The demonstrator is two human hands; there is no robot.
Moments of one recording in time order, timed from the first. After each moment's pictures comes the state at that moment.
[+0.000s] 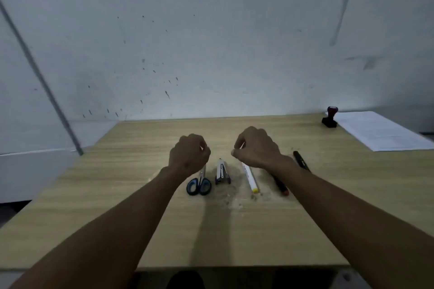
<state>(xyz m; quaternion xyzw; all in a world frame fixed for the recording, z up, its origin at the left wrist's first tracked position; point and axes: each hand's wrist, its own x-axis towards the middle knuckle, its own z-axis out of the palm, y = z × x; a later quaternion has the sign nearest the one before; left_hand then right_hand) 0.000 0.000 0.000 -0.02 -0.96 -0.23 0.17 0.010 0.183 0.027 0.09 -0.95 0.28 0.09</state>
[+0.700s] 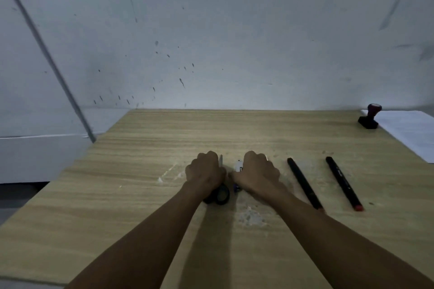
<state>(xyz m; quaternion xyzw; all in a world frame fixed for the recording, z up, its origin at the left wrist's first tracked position) -0.028 0.001 -0.050 0.08 -0.99 -0.14 0.04 -0.021 0.132 -0.042 0.04 -0.97 0.25 0.00</state>
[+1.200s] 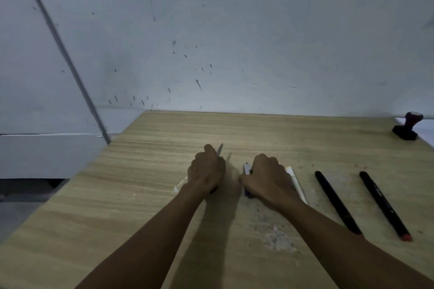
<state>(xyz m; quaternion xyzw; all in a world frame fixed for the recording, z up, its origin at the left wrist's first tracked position) -0.057 -0.049 -0.056 0.09 -0.95 -0.26 0.11 -0.045 0.104 -0.044 0.06 -0.97 0.25 0.03</state>
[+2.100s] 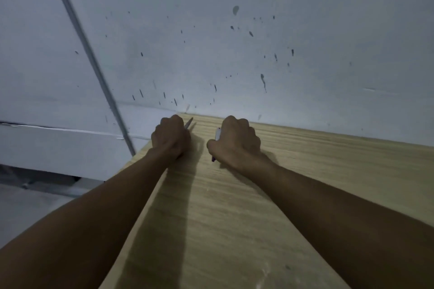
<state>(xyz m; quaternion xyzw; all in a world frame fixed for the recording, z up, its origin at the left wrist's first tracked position) -0.262 -0.315 -0.068 0.25 -0.94 -0.14 0.19 -0.246 -0.148 -0.034 0.18 -0.93 0.31 0.02</state>
